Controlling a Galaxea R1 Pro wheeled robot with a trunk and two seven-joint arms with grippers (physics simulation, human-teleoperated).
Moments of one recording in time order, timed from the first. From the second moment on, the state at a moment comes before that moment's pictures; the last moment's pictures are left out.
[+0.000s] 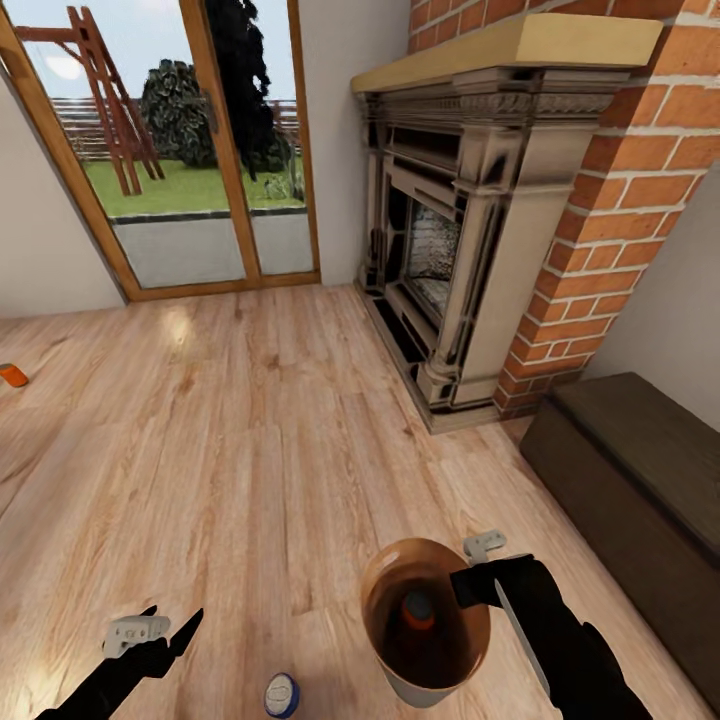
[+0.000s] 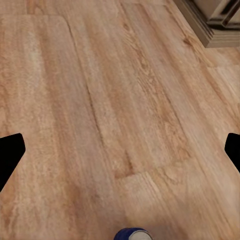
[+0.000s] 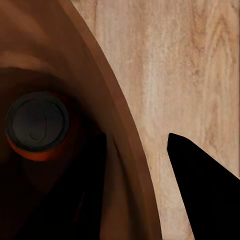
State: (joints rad) left arm 0.02 0.19 0.24 -1.20 0.25 0.00 -0.50; right arm -0.37 -0.04 0.12 -1.23 0.14 0.93 0.23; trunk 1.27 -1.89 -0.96
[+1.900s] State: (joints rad) left arm 0.00 0.13 0.16 -0.93 0.07 -0.08 -0.50; right arm -0.37 -0.04 0.13 -1.25 0.14 0.93 0.23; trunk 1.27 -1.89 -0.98
